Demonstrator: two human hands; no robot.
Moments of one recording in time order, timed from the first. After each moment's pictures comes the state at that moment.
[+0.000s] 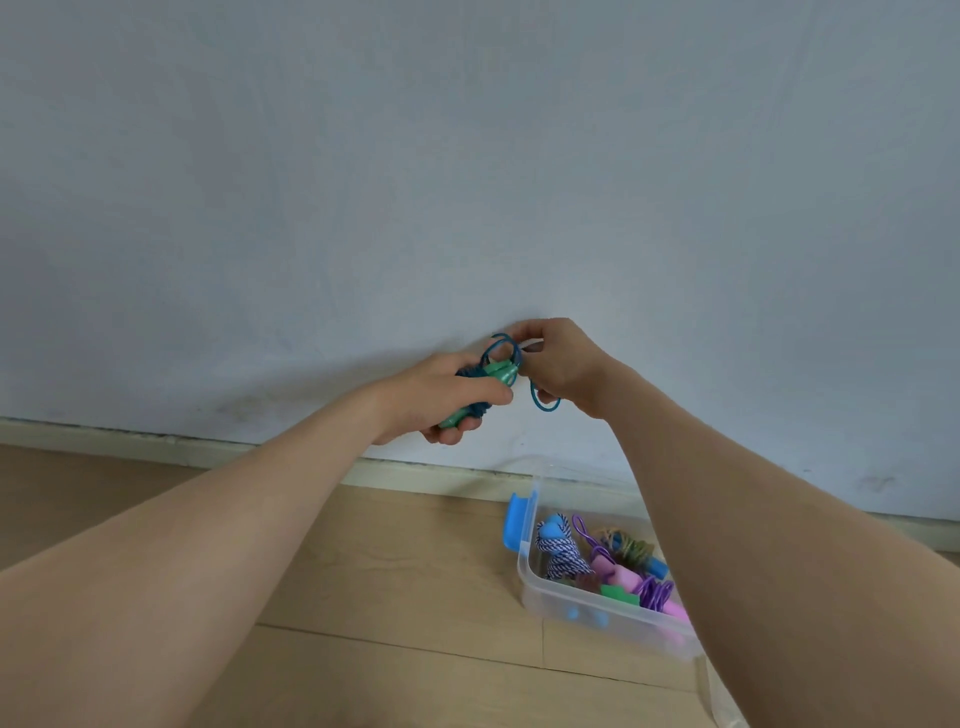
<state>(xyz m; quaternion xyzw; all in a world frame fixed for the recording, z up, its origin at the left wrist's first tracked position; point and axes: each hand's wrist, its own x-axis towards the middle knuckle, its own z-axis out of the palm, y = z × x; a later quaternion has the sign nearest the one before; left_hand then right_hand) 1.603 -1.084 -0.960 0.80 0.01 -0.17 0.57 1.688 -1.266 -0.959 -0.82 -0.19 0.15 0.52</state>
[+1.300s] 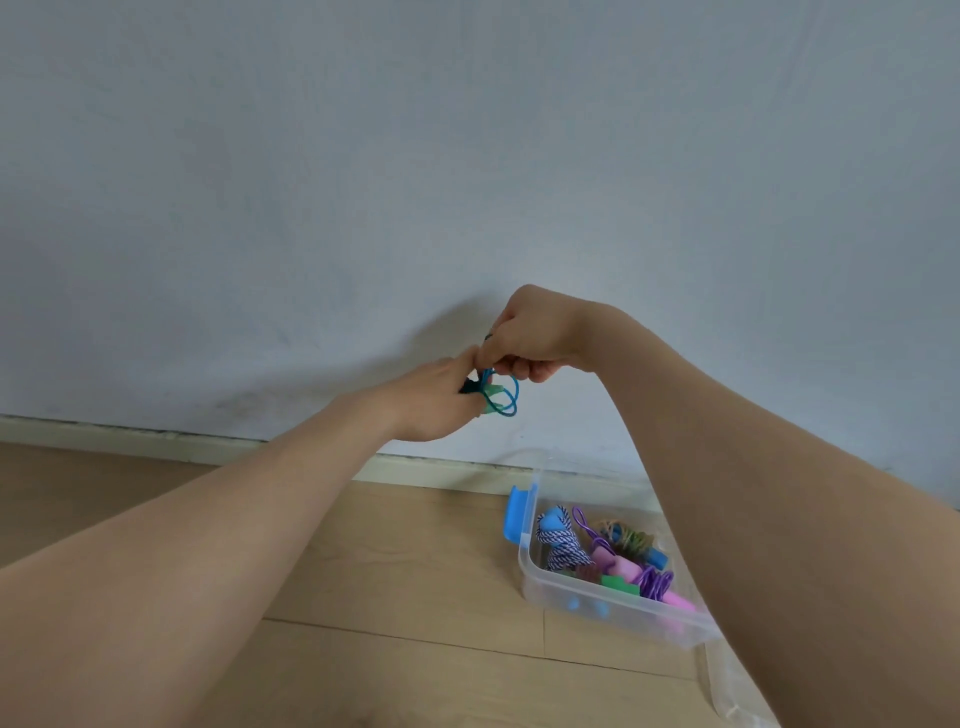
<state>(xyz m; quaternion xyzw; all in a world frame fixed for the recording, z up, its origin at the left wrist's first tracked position) 1.609 -1.077 -0.973 0.94 -0.07 -0.10 0.31 1.672 -1.240 -0.898 -0.89 -0.20 0.27 0.32</state>
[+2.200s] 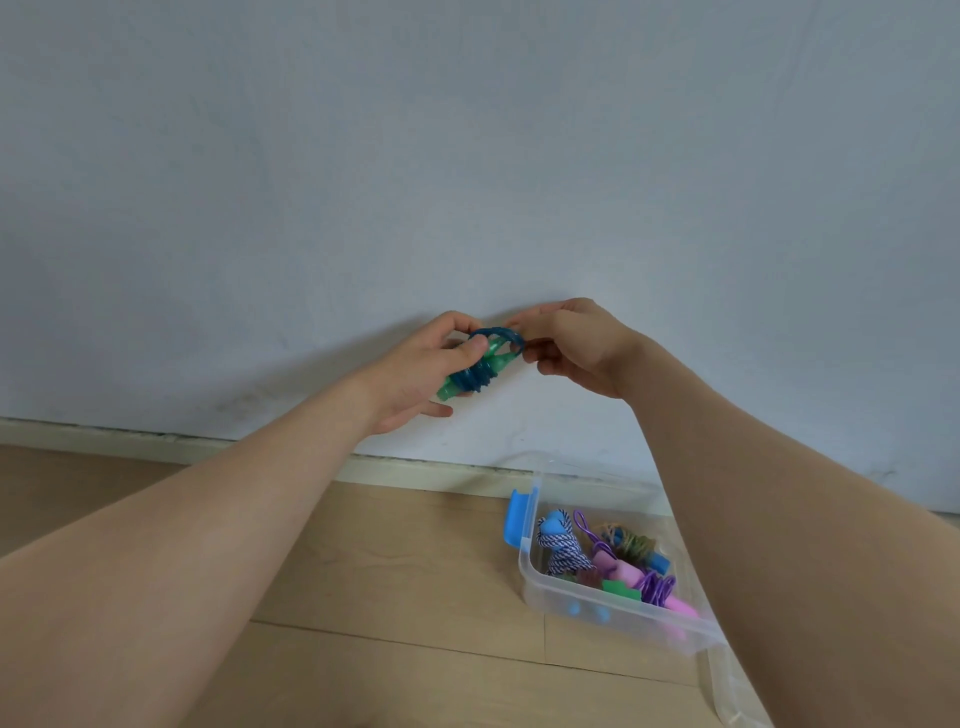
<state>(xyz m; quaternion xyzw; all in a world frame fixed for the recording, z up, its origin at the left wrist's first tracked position) 1.611 -1.071 -0.963 0.75 0.03 -0.09 0.65 1.691 -1.276 -0.935 -0.75 -0.16 0.23 0.60</state>
